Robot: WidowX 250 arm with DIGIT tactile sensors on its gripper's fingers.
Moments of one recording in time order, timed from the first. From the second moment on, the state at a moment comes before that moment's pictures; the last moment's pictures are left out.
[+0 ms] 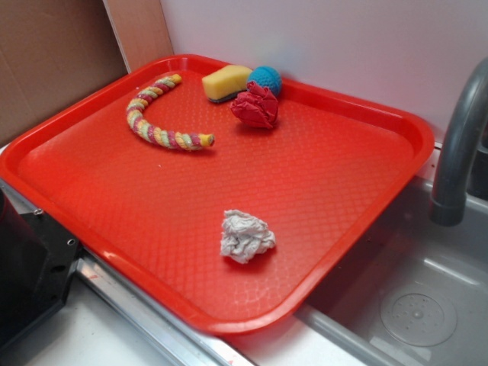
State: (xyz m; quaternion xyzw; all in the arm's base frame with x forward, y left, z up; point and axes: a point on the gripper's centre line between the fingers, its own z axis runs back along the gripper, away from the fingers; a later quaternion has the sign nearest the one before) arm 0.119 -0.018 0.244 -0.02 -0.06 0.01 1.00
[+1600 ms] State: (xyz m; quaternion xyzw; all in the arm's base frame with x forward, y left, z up) arm 0.160 -0.130 0.047 -0.08 -0.06 -0.38 0.92
